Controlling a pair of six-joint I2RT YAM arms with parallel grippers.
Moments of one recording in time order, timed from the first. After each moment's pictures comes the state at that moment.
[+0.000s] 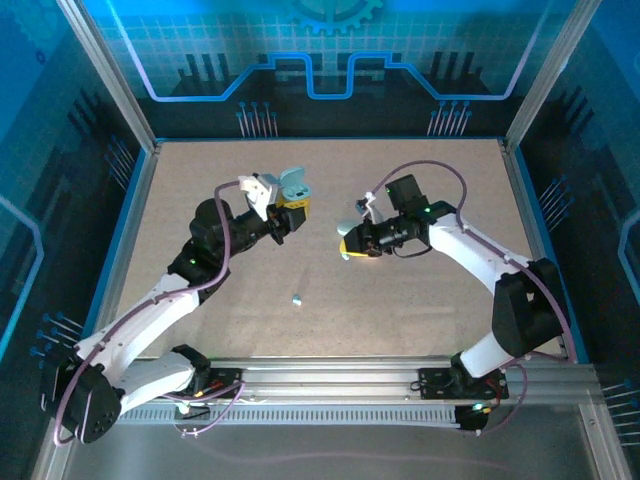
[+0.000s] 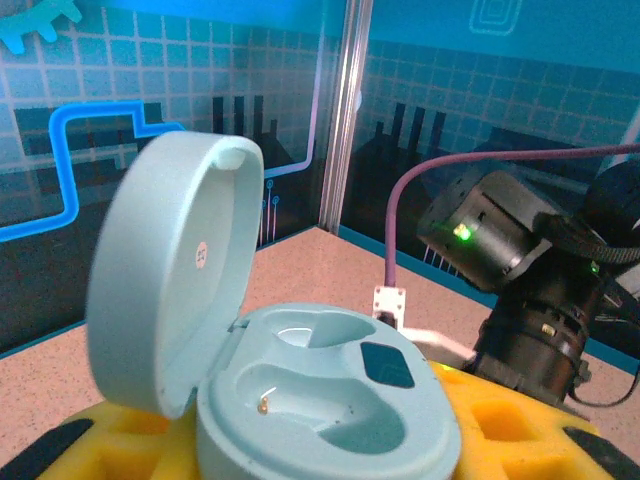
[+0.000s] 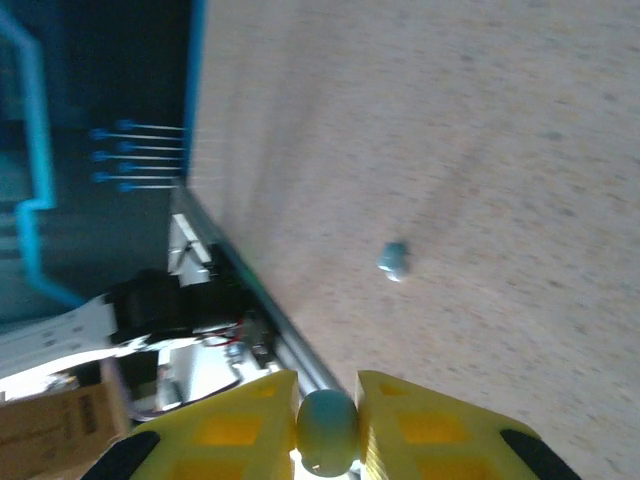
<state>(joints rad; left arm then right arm) -0.48 1.07 0.78 0.29 0.33 -0.12 0.41 1.54 1.12 -0.59 -0.89 0.43</state>
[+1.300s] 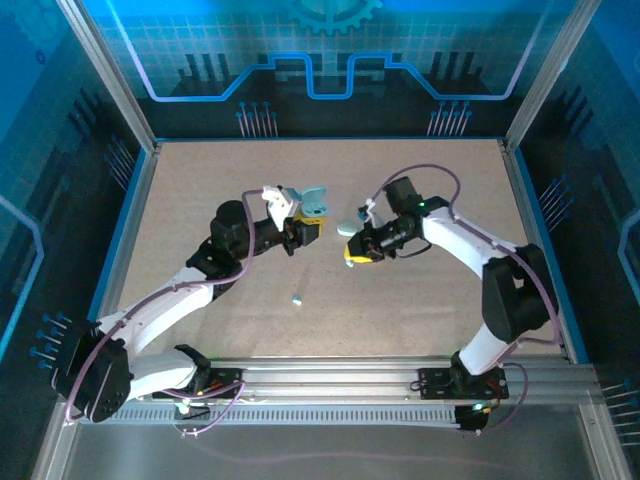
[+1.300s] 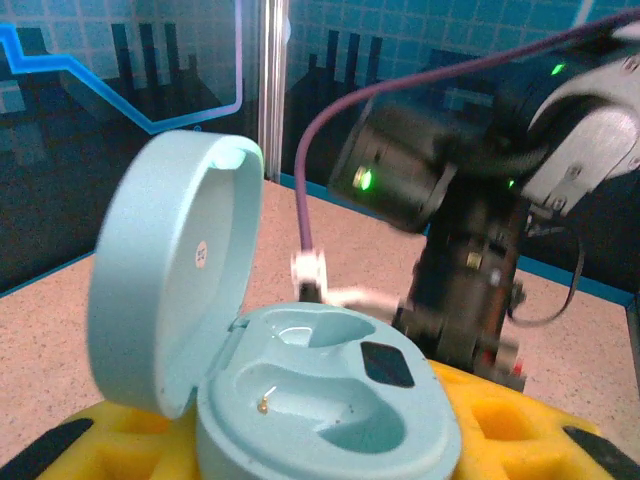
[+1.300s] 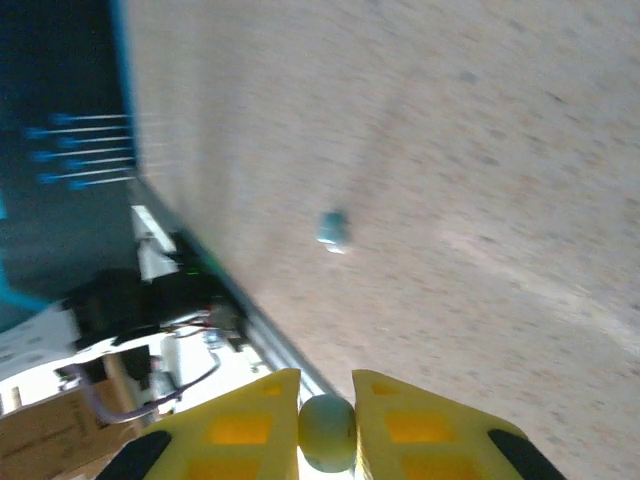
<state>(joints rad) -0.51 1.18 0.74 0.36 0.46 -0.05 0.41 1.67 1.15 -0.75 -0.78 0.38</state>
